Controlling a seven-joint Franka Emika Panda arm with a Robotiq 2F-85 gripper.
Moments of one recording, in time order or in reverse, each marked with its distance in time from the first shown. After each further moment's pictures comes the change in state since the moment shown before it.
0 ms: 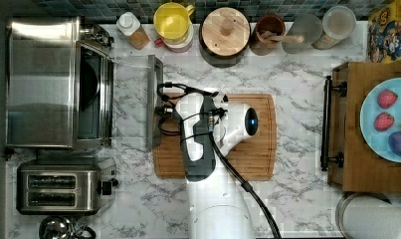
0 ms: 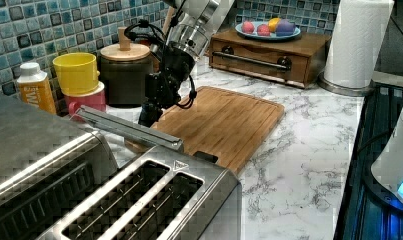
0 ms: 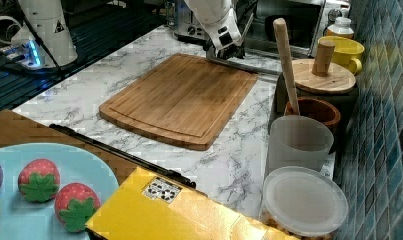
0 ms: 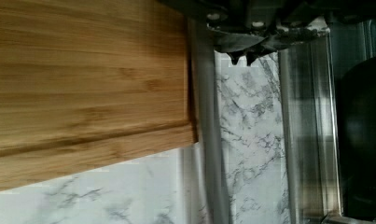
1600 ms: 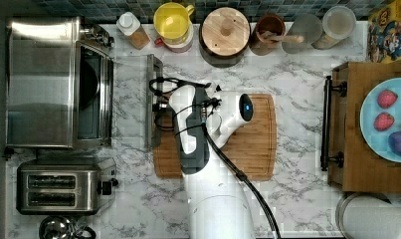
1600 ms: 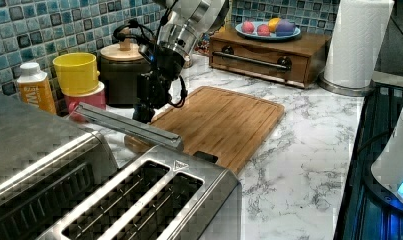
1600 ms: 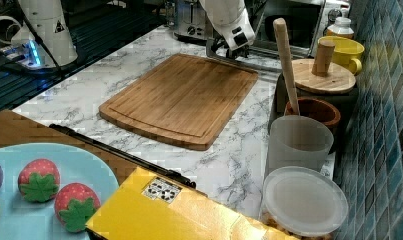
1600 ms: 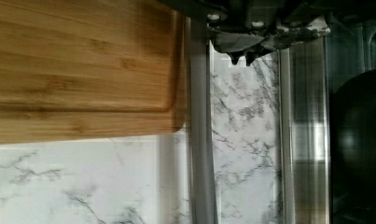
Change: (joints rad) arm -0.015 0.044 0.025 0.082 -0.104 -0.050 0.028
